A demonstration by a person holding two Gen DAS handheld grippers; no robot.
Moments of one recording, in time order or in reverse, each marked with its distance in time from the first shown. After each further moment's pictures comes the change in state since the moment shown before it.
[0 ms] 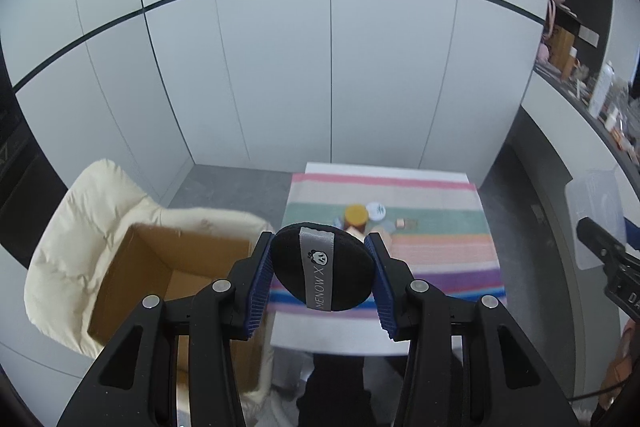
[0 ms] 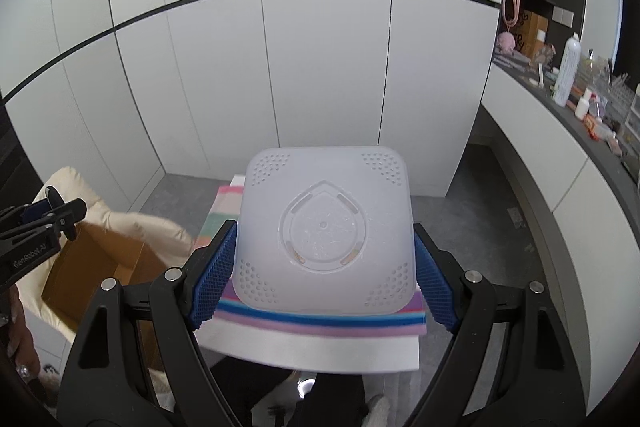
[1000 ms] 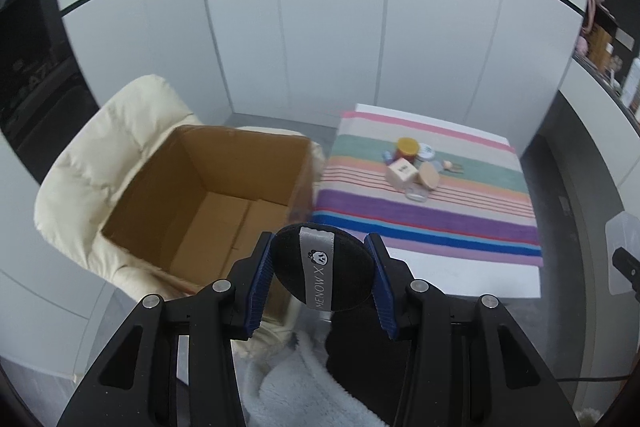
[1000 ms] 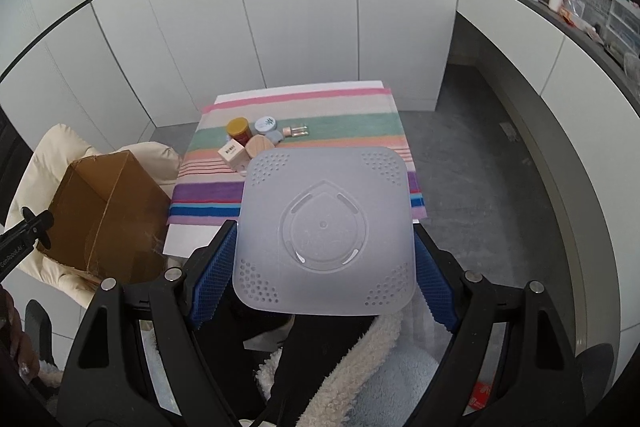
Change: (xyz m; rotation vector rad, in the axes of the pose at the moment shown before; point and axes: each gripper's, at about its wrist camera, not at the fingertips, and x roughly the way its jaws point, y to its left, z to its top) left arm 0.000 0.059 -0.124 -0.125 0.083 0.112; right arm -0.009 -0.022 -0.132 0.103 0.182 -0.005
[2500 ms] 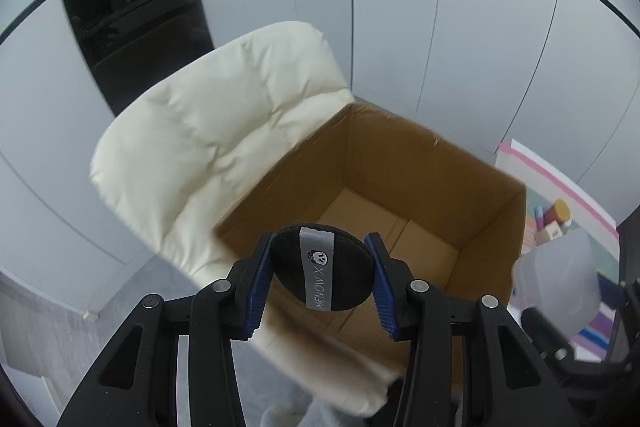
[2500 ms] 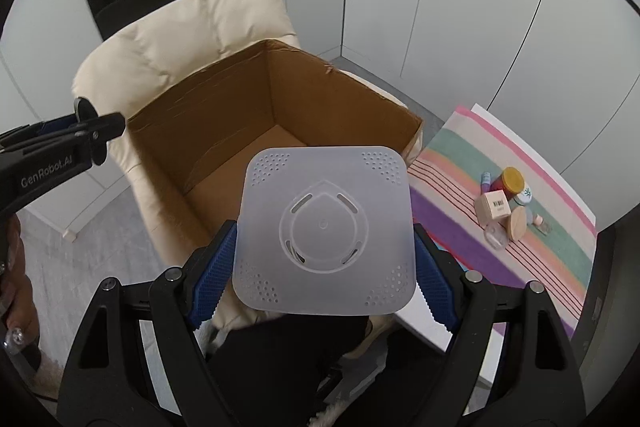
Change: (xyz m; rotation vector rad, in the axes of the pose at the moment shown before) left arm 0.102 0.214 0.038 -0.304 0.049 0.265; right arm 0.122 0.368 -0.027 -0.674 0.110 0.377
